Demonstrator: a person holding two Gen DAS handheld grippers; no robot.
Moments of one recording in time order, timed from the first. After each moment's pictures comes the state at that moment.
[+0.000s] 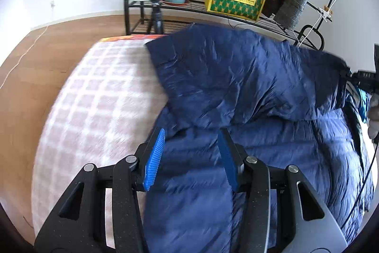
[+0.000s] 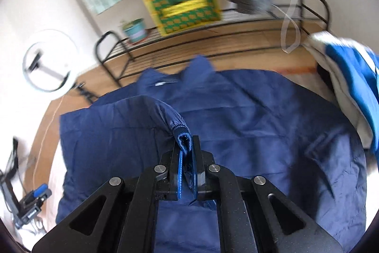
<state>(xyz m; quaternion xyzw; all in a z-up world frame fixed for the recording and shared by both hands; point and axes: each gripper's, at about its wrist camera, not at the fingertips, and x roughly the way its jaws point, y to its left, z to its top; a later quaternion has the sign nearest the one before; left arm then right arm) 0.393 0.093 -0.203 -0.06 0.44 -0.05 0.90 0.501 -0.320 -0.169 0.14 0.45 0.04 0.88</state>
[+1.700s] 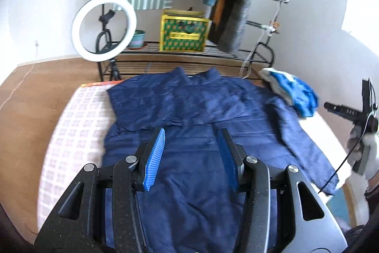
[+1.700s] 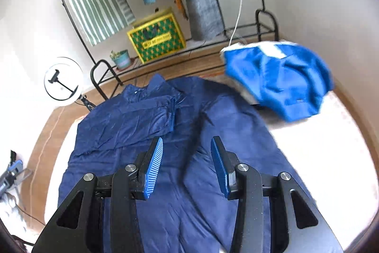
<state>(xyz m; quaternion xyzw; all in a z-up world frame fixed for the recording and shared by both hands) 0.208 -0.018 -0.041 -0.04 0.34 -0.14 0.93 0.244 -0.444 -0.065 0.14 0.35 0.00 0.92</state>
